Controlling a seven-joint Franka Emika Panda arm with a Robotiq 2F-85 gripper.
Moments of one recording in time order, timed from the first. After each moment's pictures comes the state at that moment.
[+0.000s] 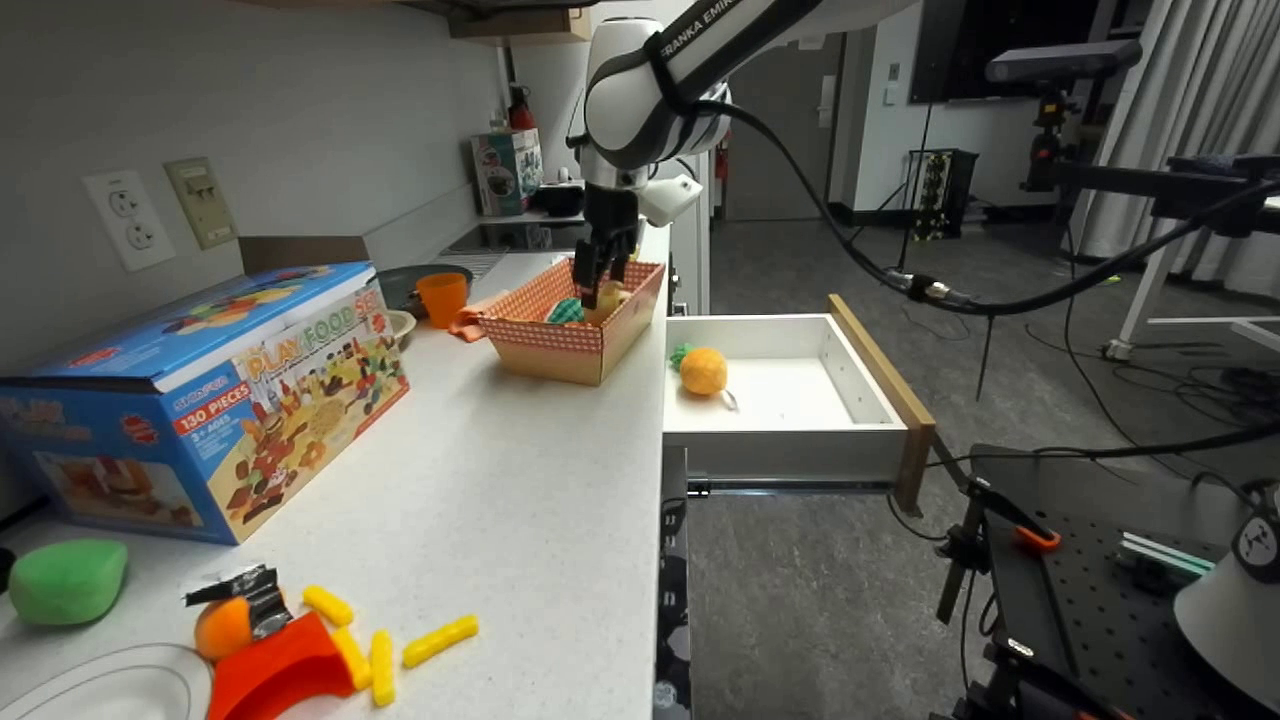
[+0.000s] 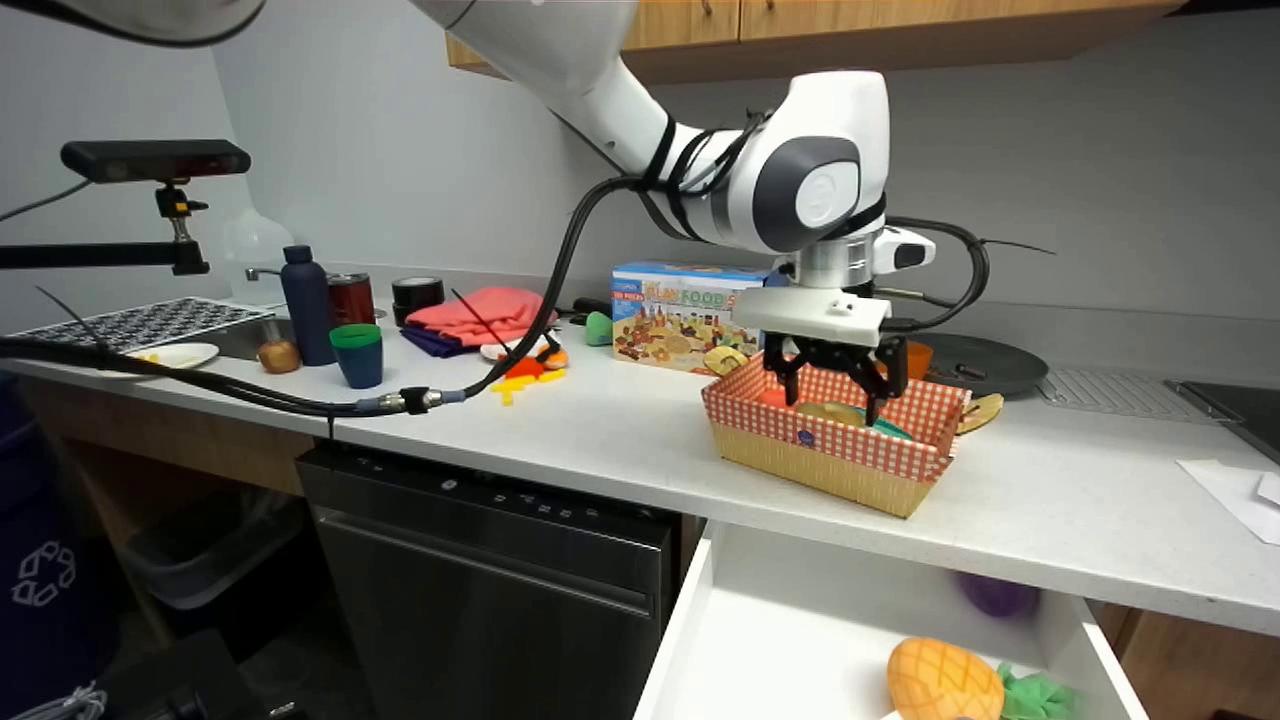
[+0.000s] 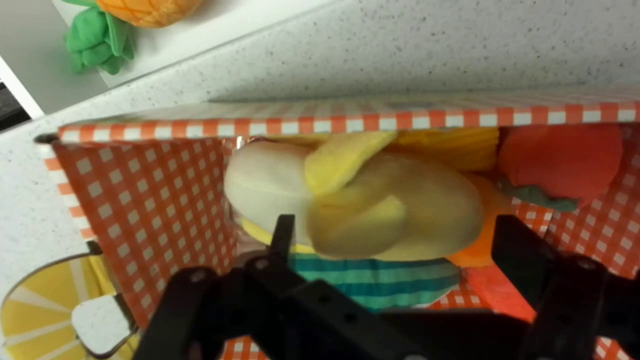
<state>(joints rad) -0.25 0.56 -0.01 -1.56 0.01 2.33 -0.27</state>
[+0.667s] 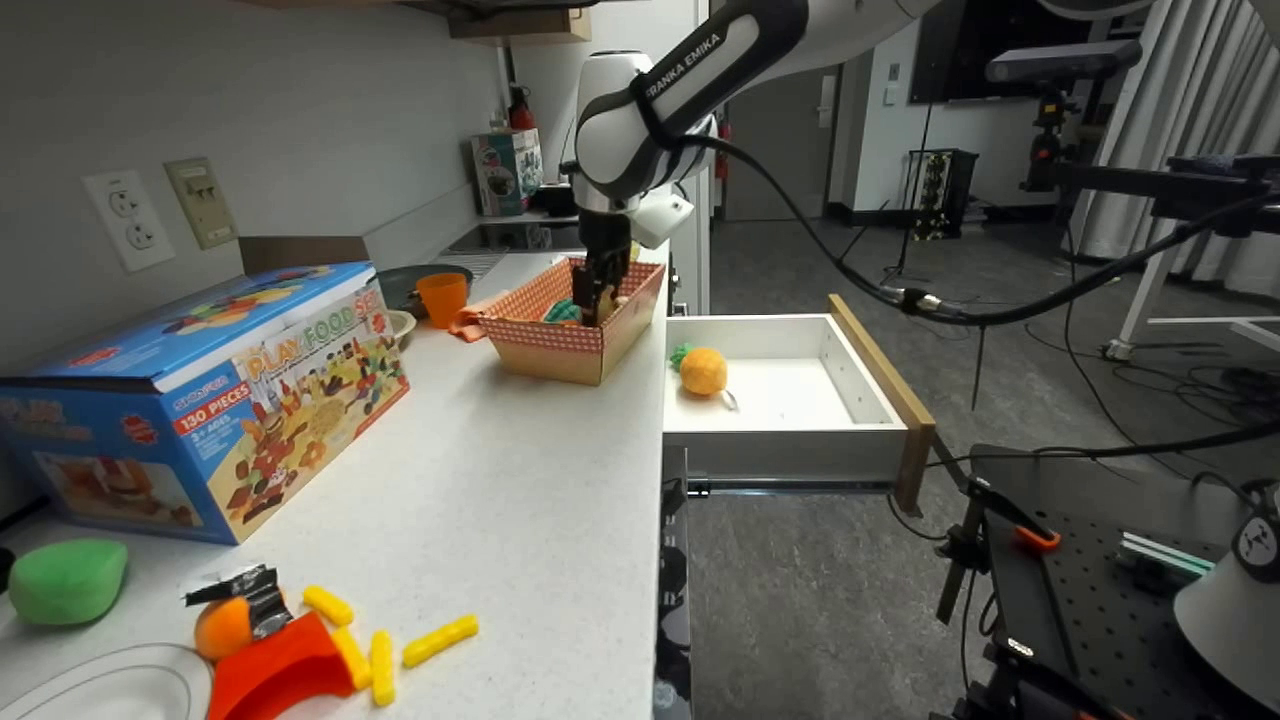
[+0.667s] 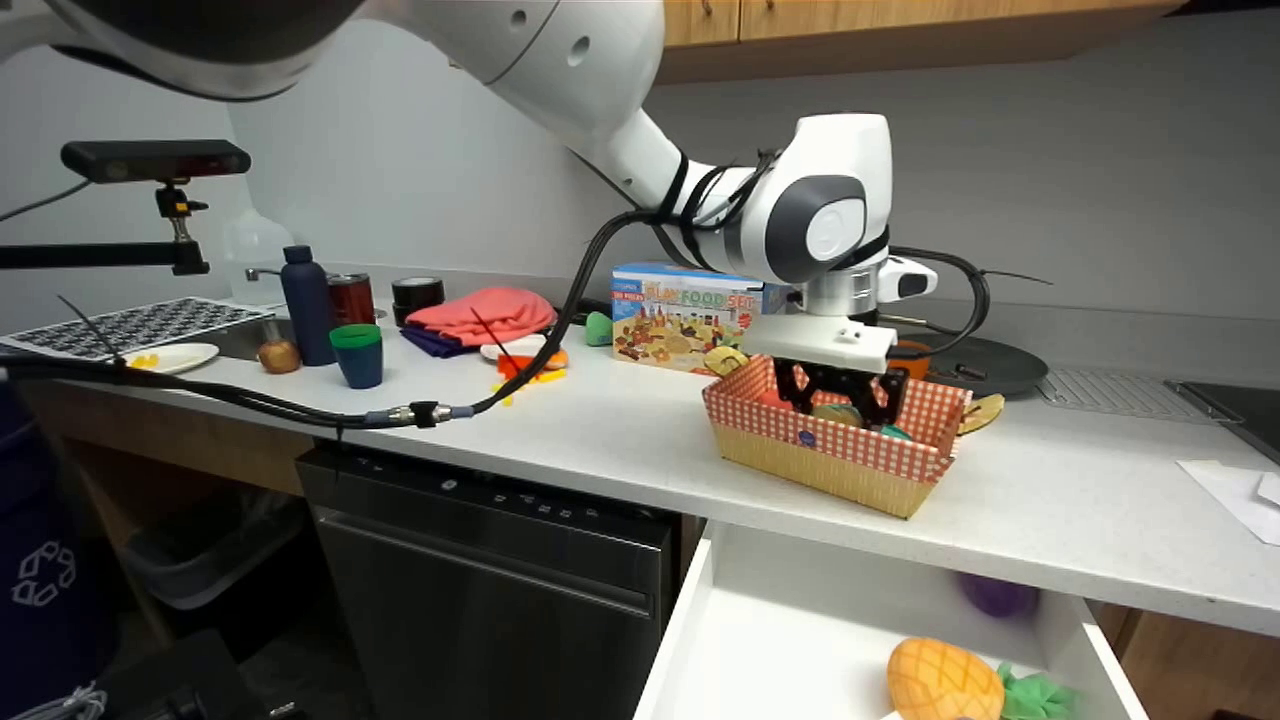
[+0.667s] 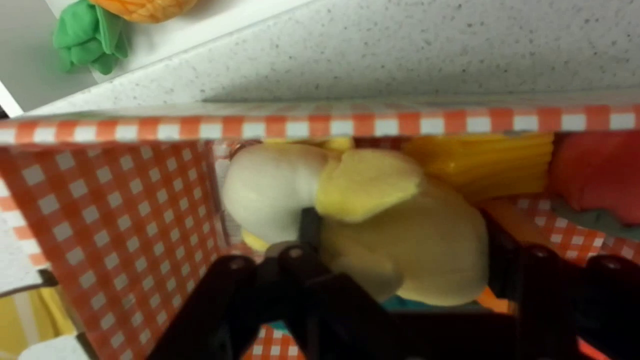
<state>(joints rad) -0.24 0.65 -0.03 -1.49 -0.01 2.33 -0.27</state>
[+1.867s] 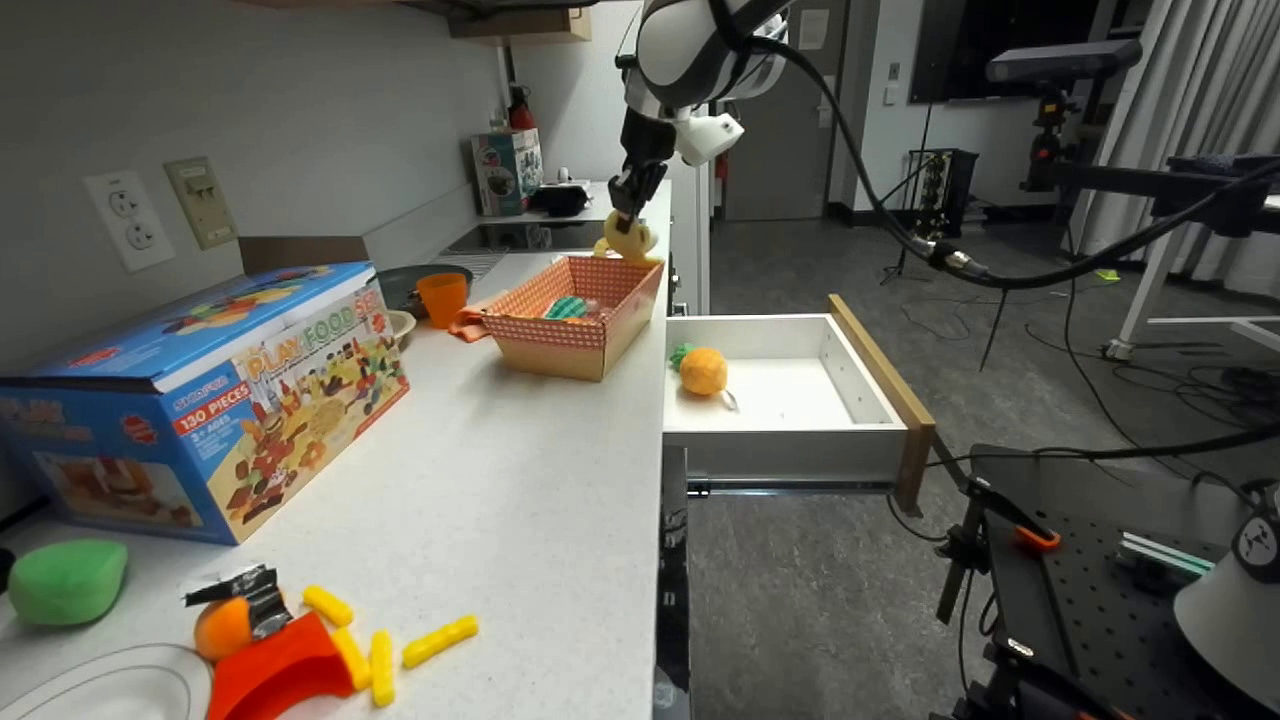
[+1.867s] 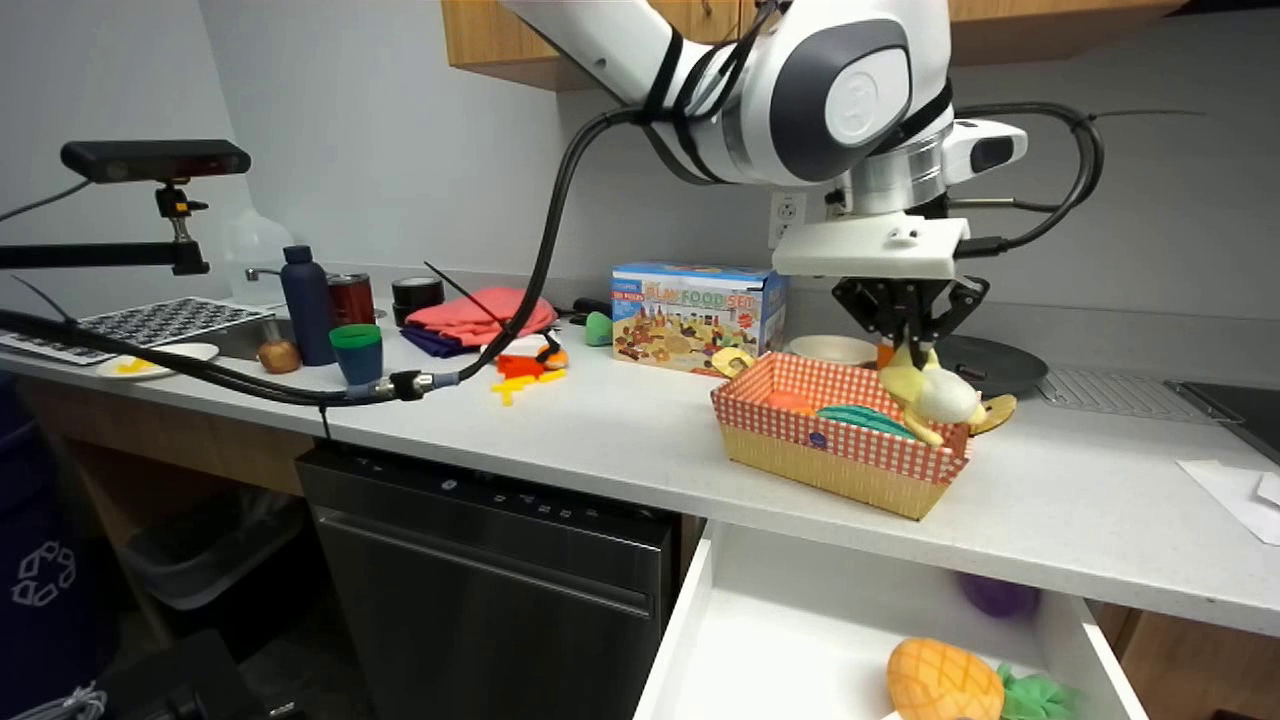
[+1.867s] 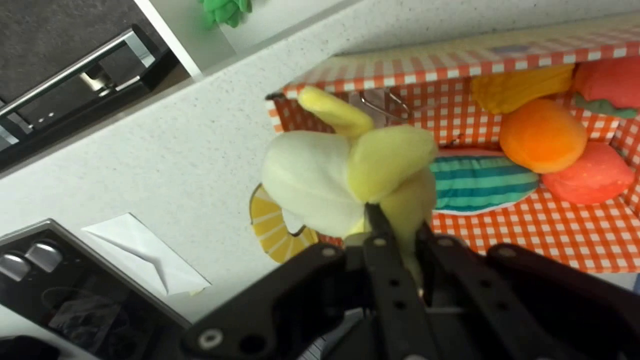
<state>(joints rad) -0.29 0.38 -0.07 -1.69 0.01 2.49 -0.27</state>
